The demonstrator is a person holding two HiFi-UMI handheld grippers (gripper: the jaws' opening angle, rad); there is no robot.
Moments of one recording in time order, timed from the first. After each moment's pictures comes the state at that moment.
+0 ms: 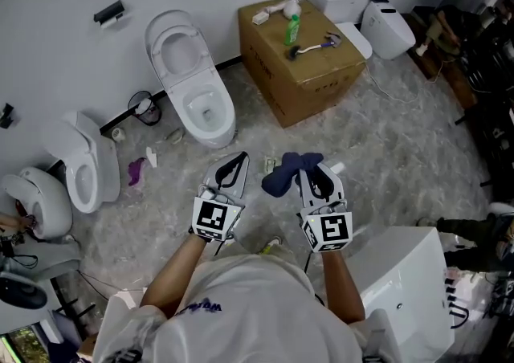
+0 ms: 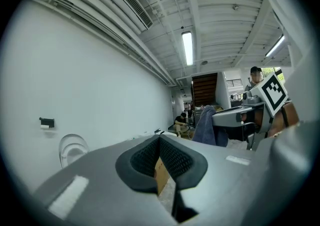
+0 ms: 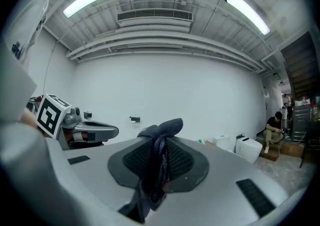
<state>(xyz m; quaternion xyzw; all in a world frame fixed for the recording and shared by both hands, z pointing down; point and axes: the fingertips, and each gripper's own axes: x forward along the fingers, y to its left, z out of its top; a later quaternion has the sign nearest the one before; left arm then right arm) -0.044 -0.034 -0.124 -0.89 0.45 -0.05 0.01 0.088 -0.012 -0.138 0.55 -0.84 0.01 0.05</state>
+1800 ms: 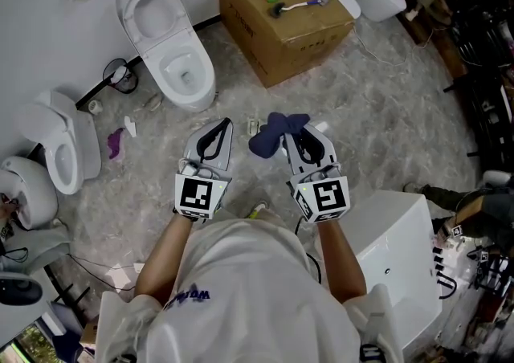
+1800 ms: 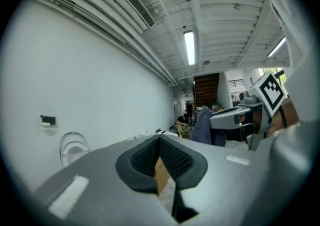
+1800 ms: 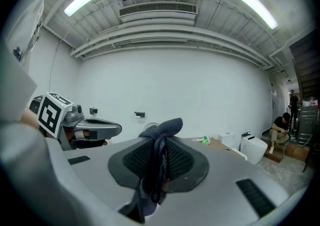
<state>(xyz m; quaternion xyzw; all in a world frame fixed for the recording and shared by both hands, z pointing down) -0.037 -0.038 -0.115 -0.89 0.45 -0.05 0.01 0.084 -0.023 -0.125 0.52 -0.85 0.02 0.08</state>
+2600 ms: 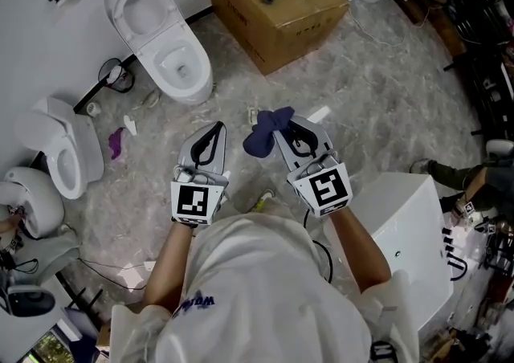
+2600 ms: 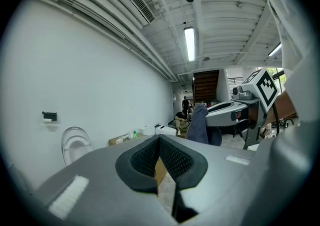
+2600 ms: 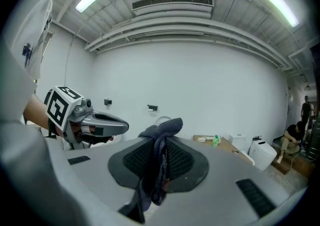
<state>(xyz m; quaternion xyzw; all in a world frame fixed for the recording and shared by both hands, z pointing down) -0.050 -0.018 -0.101 -0.89 0.45 -0.07 -0.01 0.053 -0.009 -0.119 0.45 -0.88 0.00 0.13</state>
